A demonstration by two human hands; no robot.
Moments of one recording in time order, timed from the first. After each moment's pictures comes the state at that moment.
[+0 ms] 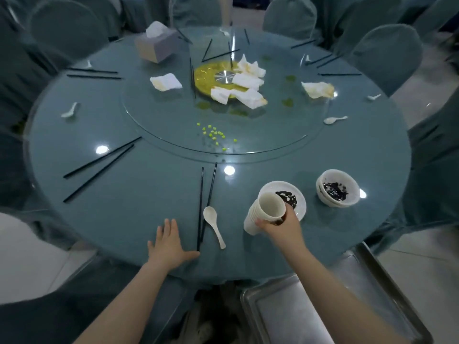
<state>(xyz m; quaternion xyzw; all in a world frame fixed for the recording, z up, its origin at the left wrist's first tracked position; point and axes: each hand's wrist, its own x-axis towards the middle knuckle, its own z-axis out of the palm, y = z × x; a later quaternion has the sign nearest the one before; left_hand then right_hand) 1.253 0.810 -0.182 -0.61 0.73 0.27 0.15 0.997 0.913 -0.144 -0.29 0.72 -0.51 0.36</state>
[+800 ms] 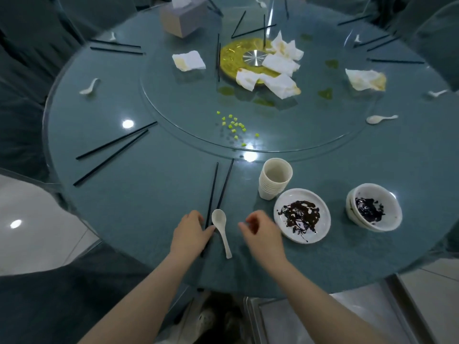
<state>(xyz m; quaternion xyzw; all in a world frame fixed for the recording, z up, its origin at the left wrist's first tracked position) 1.201 0.790 -0.188 -0.68 0.66 0.31 -0.05 1.029 0.854 -0.180 -0.44 0.76 -0.33 0.34</state>
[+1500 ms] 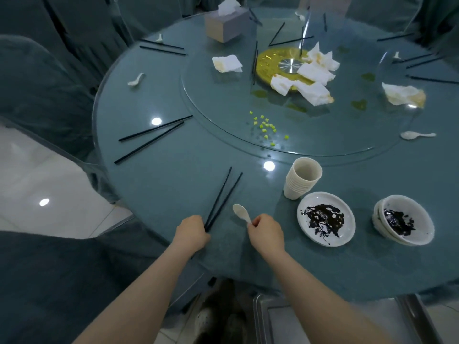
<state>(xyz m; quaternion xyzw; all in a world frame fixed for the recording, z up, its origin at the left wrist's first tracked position) 1.248 0.806 -0.172 -0.69 0.65 0.32 0.07 1.066 0.837 -0.197 -0.46 0.81 -0.13 0.33</state>
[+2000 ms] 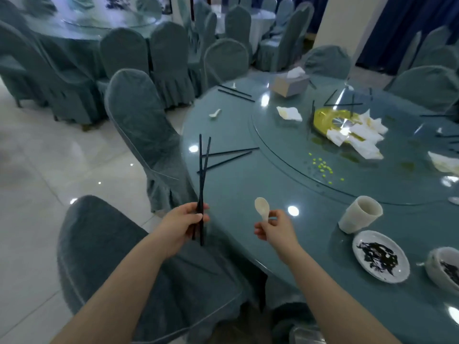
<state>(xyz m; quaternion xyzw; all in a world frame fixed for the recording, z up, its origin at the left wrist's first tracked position) 1.438 0.875 -0.046 -0.58 0.32 0.63 -0.40 1.204 0.844 -0.115 -0.42 0.66 -0.36 0.51</state>
